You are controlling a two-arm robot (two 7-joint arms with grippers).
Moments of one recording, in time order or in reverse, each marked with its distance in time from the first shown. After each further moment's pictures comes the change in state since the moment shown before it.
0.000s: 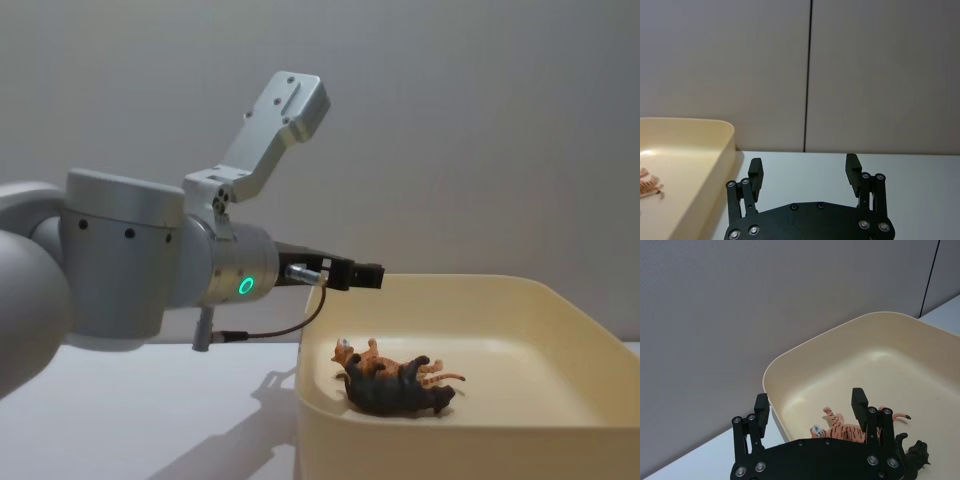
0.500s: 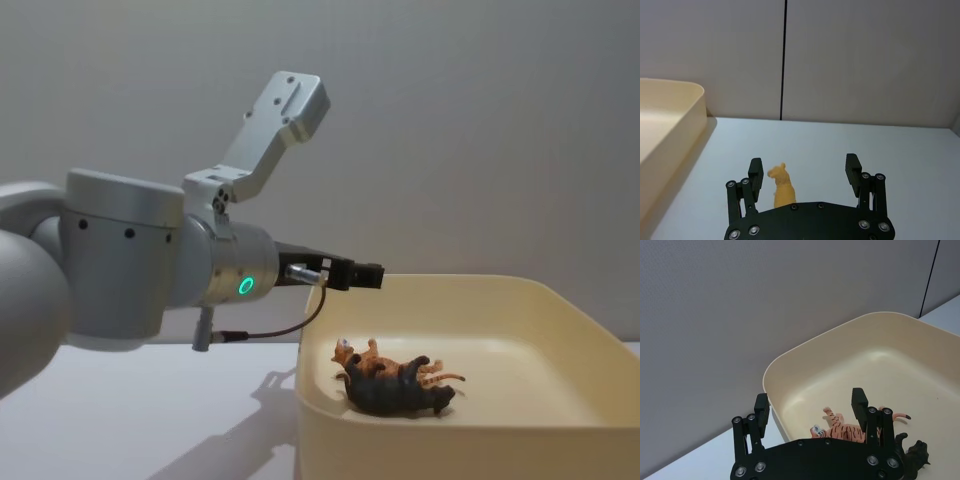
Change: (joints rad) left arm 0.000 0.000 0.000 0.000 0.000 0.000 0.000; right arm -0.075 0.036 0.044 0.035 -0.017 0.000 0.003
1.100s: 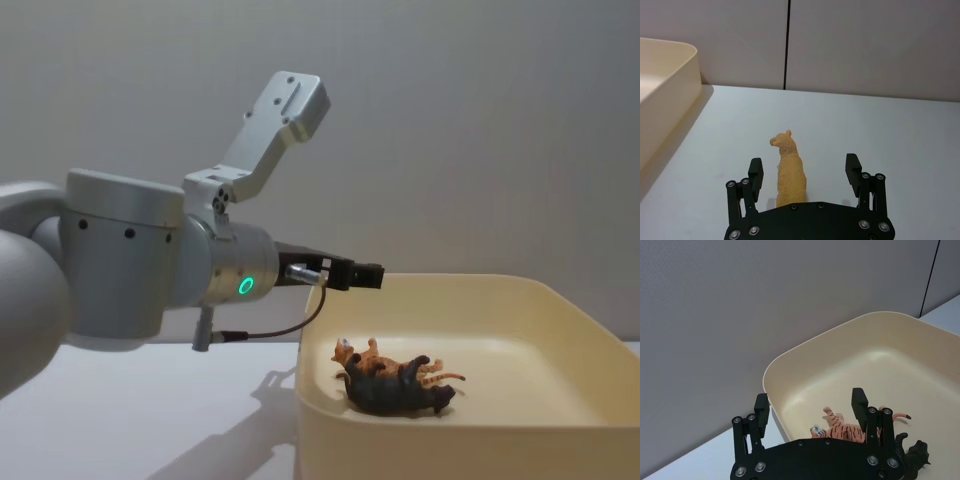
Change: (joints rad) left arm 0.000 0.000 0.000 0.000 0.000 0.000 0.000; right arm 0.050 -0.036 -0.038 0.122 -0.049 0.016 0.034
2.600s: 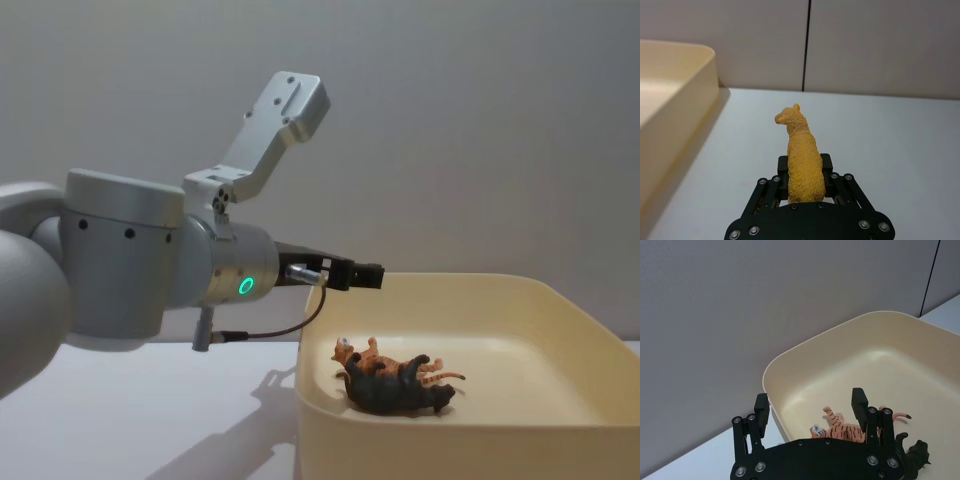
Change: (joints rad) left arm 0.000 0.000 0.000 0.000 0.000 0.000 0.000; right arm 0.070 -0.062 -0.048 0.080 -0.032 -0.034 0.012
